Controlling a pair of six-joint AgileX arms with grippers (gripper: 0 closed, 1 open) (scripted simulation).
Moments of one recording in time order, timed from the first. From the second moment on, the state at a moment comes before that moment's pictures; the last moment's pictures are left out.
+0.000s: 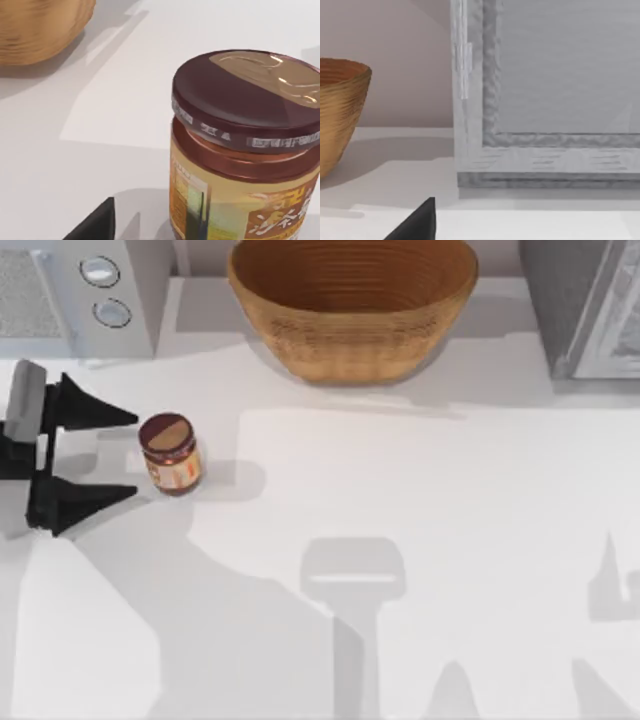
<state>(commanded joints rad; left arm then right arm) 0.22 2.49 1.61 -1.16 1.35 2.05 0.00 0.00 0.00 0.00 0.00 0.00</state>
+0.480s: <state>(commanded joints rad) 0.20 2.48 1.59 -1.10 1.36 1.99 0.00 0.00 0.00 0.00 0.00 0.00</state>
